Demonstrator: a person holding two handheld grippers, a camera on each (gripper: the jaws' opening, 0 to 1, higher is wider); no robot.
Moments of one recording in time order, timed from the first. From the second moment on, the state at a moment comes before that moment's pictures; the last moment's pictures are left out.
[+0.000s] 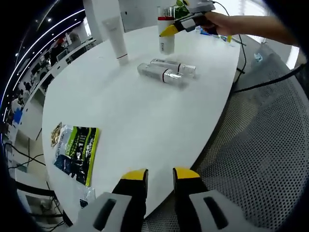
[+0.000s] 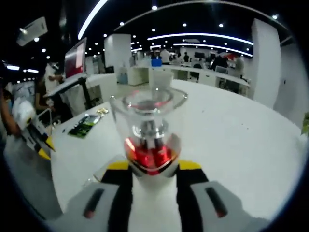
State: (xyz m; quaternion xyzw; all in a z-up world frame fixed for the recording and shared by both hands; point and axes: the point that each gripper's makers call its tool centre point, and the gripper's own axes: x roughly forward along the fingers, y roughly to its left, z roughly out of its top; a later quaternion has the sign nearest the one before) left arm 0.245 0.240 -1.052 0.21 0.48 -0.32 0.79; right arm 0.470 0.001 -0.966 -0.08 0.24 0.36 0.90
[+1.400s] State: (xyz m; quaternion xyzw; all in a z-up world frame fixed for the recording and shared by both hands) left arm 0.244 0.245 -1.056 0.19 0.50 -0.30 0.79; right arm 0.564 0.029 -0.991 -0.10 0.25 0.37 0.89
